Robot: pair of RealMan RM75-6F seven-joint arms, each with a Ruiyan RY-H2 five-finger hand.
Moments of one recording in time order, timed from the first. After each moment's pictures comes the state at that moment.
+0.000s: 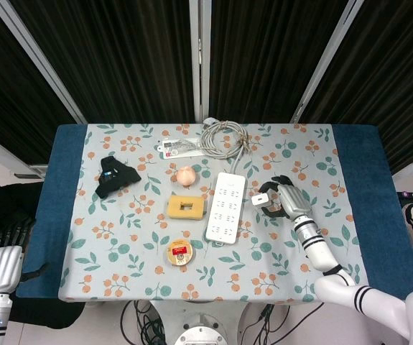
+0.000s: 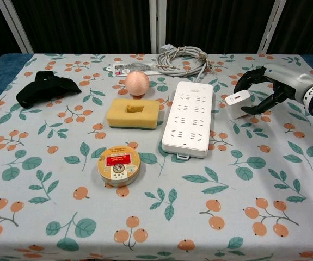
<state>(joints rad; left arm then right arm) -0.05 -1.32 -0.03 -1.39 1.46 1.46 -0.05 0.63 -1.65 0.23 -1.16 -1.20 0.87 0.21</state>
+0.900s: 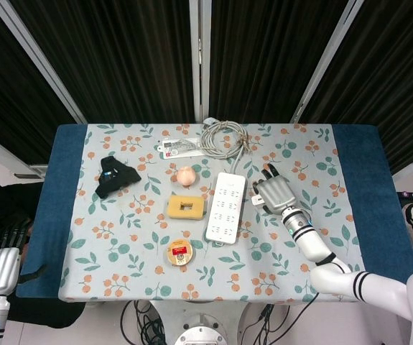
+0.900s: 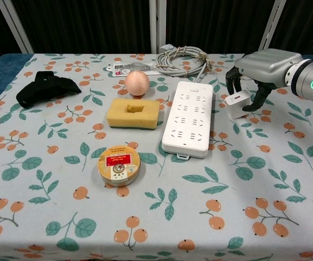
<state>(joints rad) -0.04 -1.32 -0.02 -1.39 1.46 1.47 -0.07 0.79 -1.55 0.17 -1.30 -1.05 0.83 -0.53</state>
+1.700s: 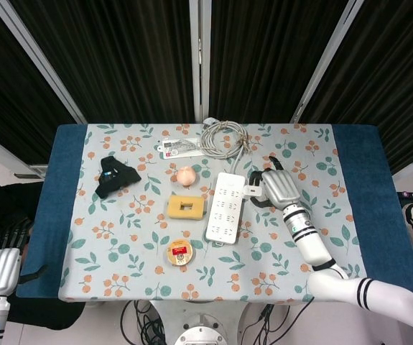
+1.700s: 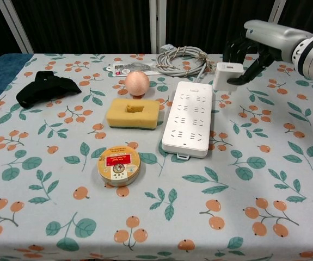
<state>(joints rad) -0.04 -1.32 -0.02 -1.38 1.48 1.48 -0.09 0.73 -1.52 0.29 -1.48 -1.01 0.97 -0.23</state>
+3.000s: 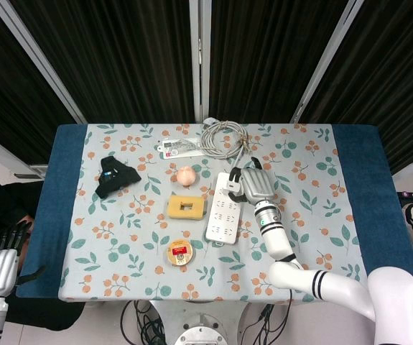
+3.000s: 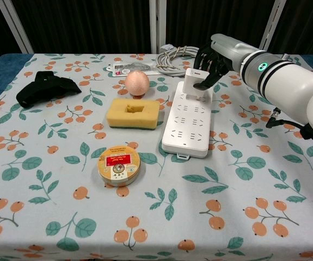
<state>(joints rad) -0.03 -1.34 -0.02 -1.32 1.47 1.47 -0.14 0.86 -1.79 0.37 -1.27 -0.79 0.99 -0.36</state>
